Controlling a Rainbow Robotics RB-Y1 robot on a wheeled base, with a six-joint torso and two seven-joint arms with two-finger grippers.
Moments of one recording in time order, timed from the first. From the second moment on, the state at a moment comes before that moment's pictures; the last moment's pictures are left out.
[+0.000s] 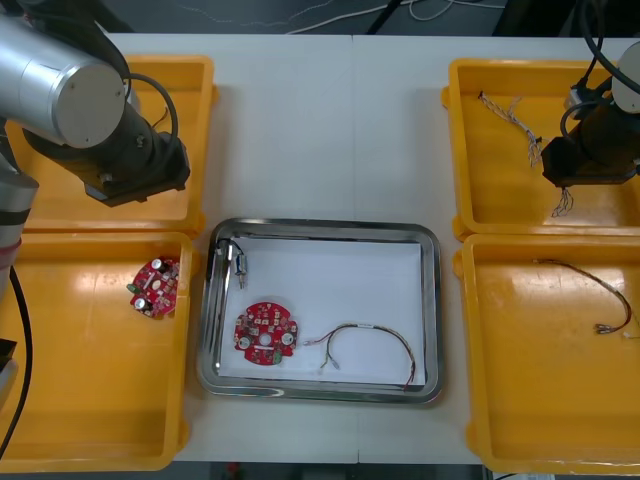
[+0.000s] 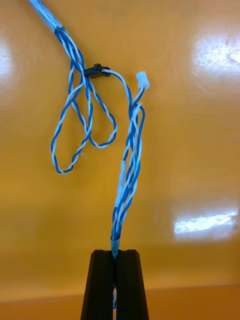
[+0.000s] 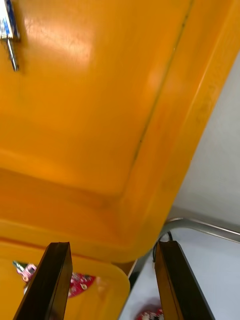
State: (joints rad) right arm -0.83 -0.72 0.14 -1.14 -0.63 1.51 1.44; left arm -0.67 0.53 -0.11 -1.83 0.51 1.86 -0.80
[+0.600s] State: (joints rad) right arm -0.83 -0.78 0.02 -1.39 -0.61 1.79 1.49; left arm -0.69 0.53 -0.02 -1.66 0.32 1.71 -0.91
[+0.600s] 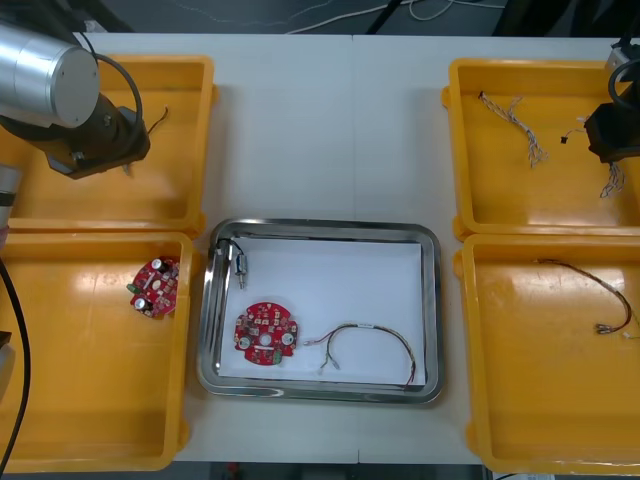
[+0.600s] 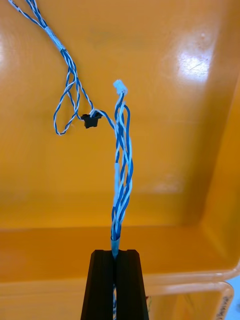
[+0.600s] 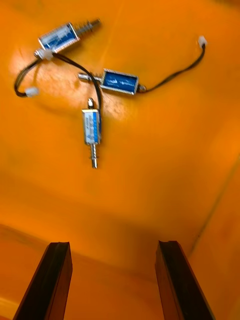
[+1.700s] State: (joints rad) right arm -0.71 -0.72 0.01 -1.99 -0.87 1.92 1.79; left arm -0.78 0.53 0.02 -1.31 0.32 1.47 -1.03
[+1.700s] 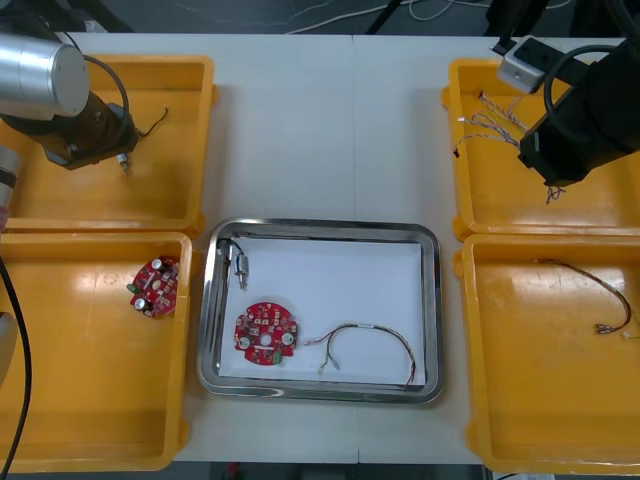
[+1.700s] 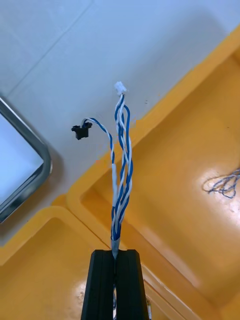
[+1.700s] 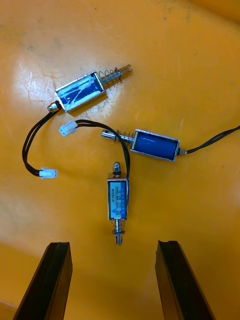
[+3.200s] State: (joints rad) right arm -0.70 -0.62 0.64 -2.03 -0.72 1.59 2.10; left arm -0.89 0.53 0.00 -1.04 0.36 1.33 -1.08
